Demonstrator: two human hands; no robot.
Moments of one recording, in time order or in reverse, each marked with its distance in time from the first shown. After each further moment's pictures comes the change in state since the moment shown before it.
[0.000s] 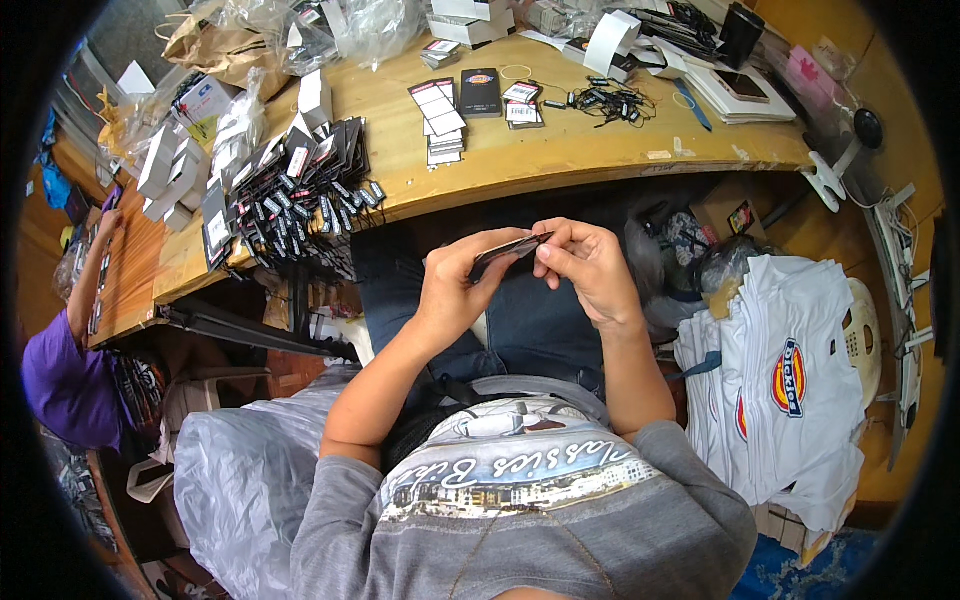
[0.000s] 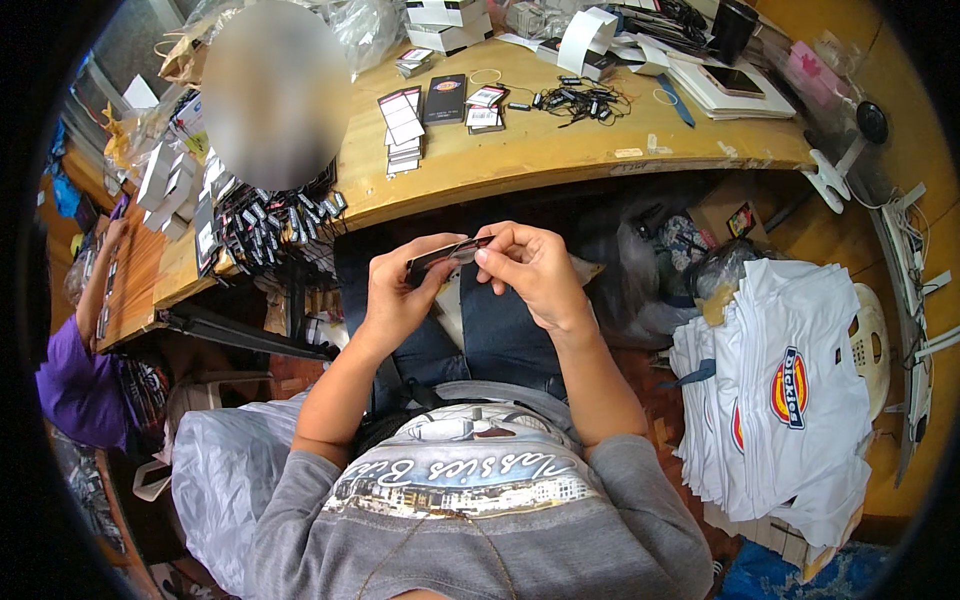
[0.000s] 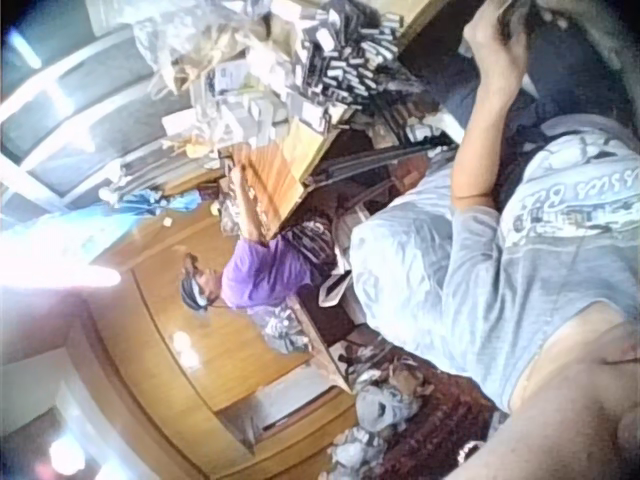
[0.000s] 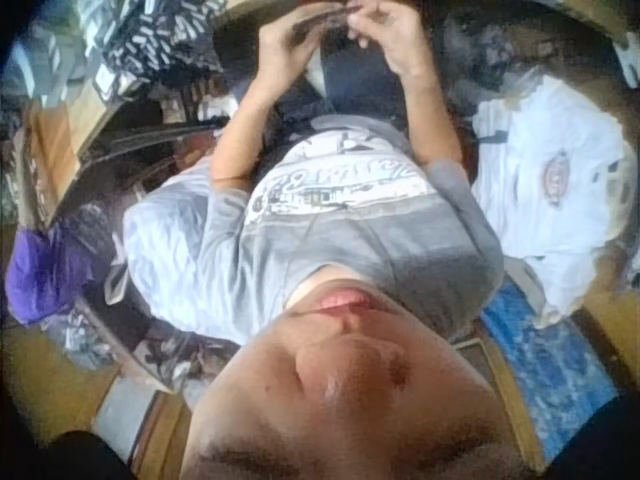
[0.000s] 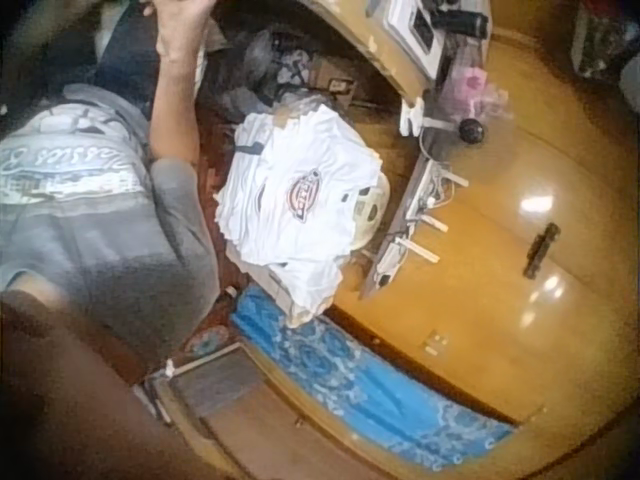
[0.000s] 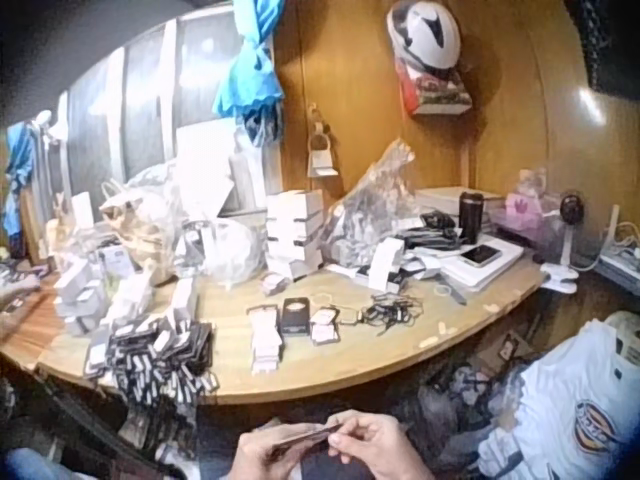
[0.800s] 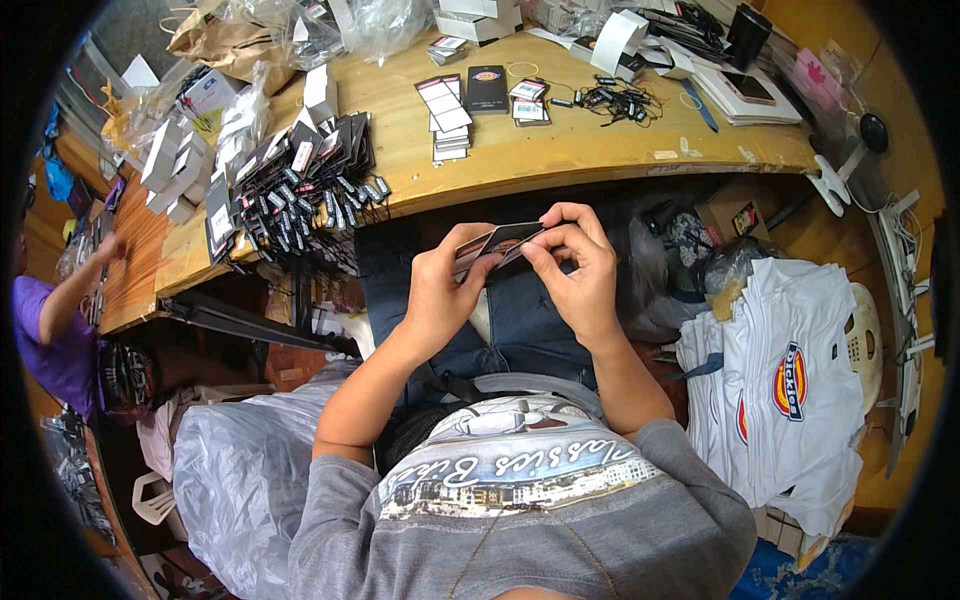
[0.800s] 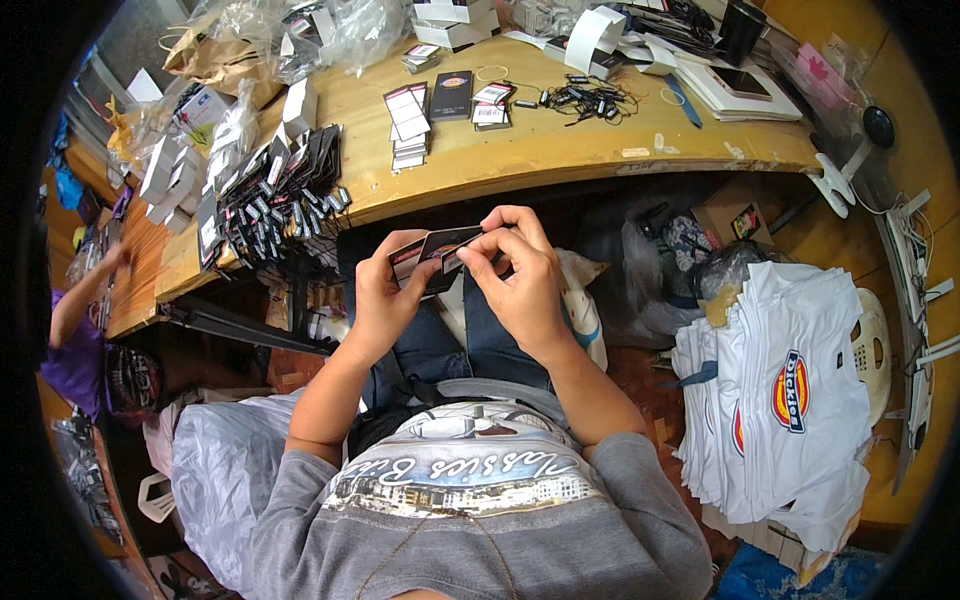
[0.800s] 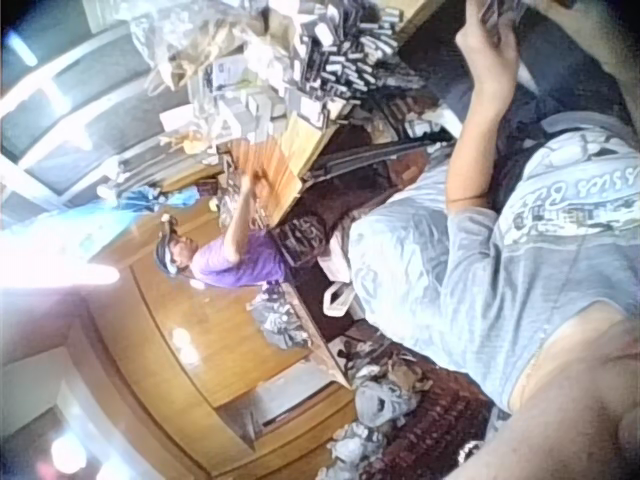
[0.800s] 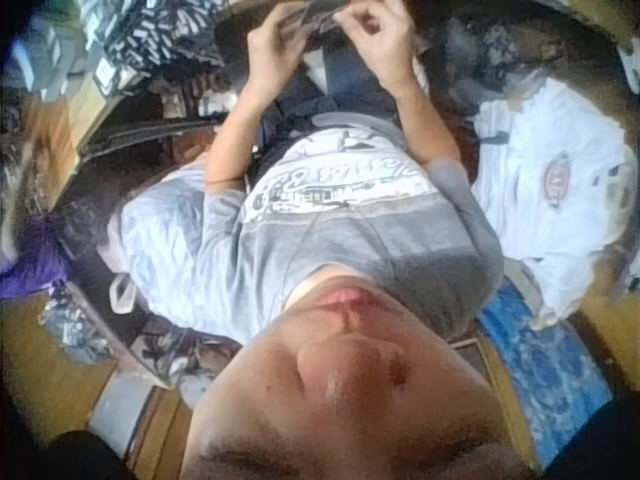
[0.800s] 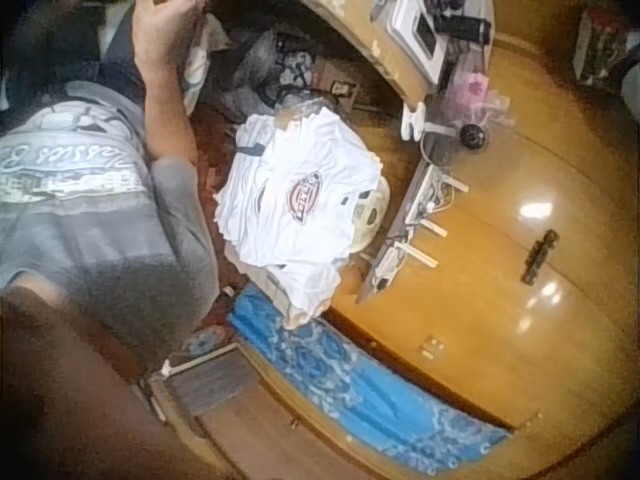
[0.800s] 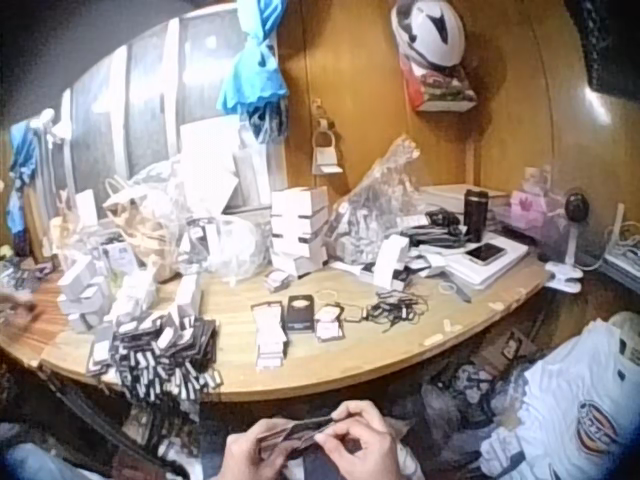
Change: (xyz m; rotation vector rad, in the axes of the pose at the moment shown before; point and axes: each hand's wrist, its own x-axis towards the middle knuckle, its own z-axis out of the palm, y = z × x) left_hand -0.007 0.005 -0.010 0.036 0.071 -0.065; right_hand -0.004 0.005 0.025 -0.693 0.204 -0.429
